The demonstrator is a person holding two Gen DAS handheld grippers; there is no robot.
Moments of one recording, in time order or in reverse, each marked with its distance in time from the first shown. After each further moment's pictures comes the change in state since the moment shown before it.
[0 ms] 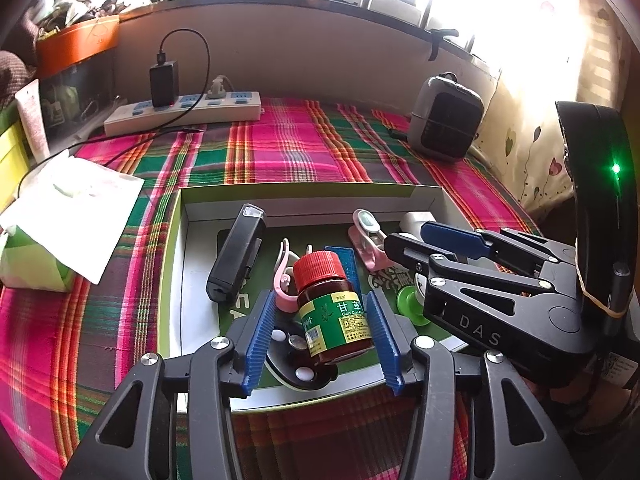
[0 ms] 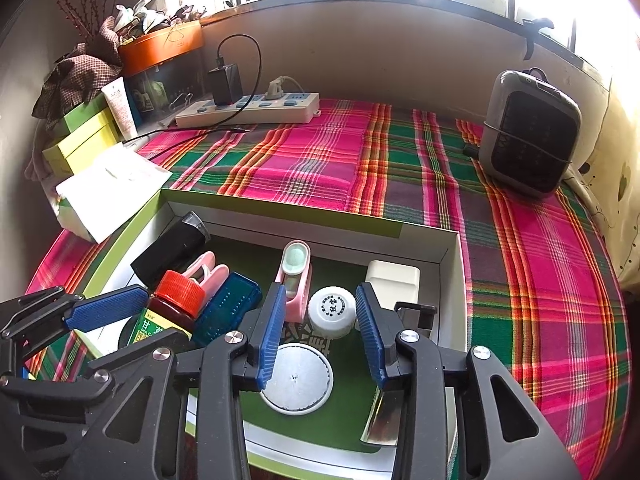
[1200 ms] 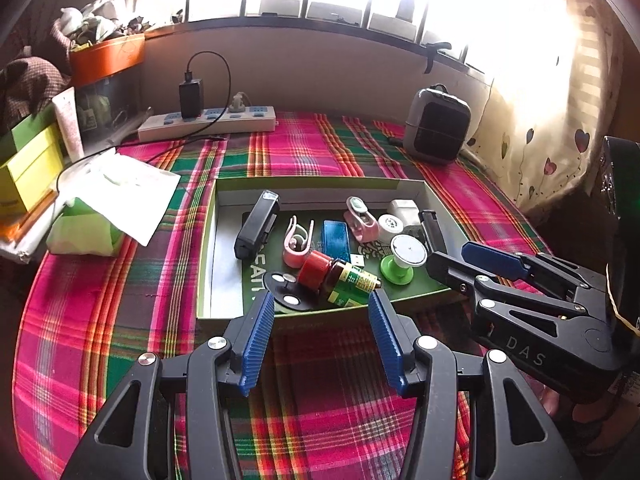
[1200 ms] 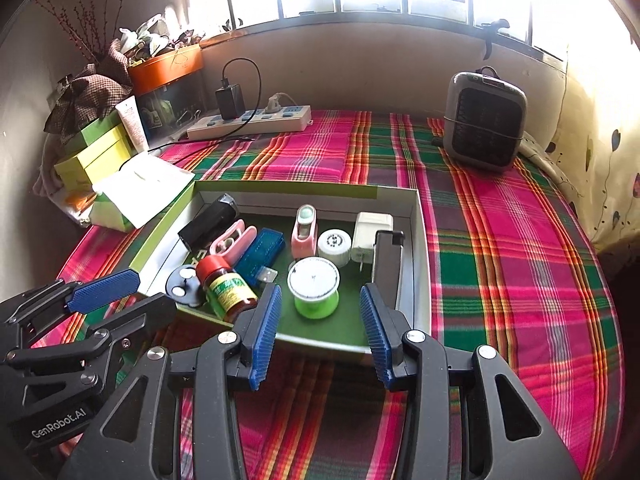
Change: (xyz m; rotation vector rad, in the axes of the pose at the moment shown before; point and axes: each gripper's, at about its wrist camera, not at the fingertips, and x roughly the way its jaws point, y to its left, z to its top) left arm -0.057 -0.012 -0.034 -0.004 -0.043 0.062; right arm -0.069 0.010 -0.041 0.072 -0.044 -0.023
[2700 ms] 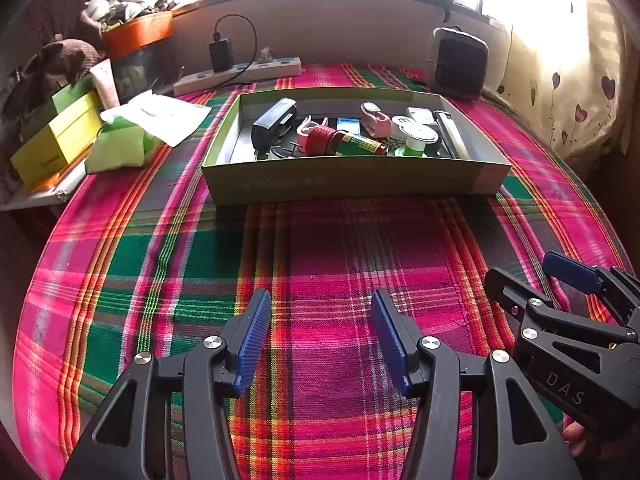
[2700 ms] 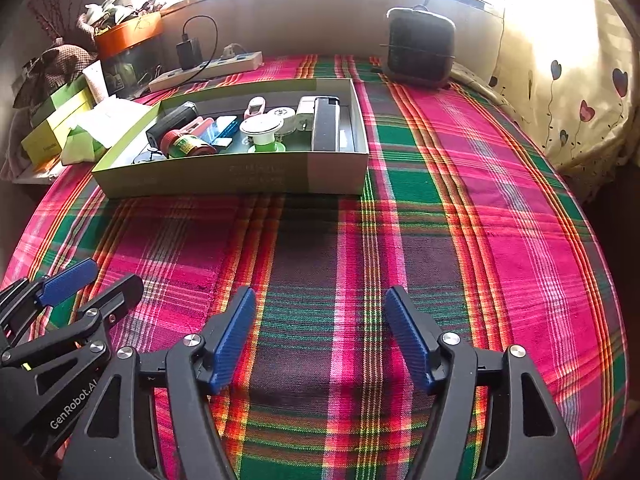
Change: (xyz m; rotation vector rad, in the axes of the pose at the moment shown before) left arm -0.003 -0.027 -0.076 0.018 0.086 0.186; right arm -0.027 -0.008 -0.093 0.077 0.105 -0.155
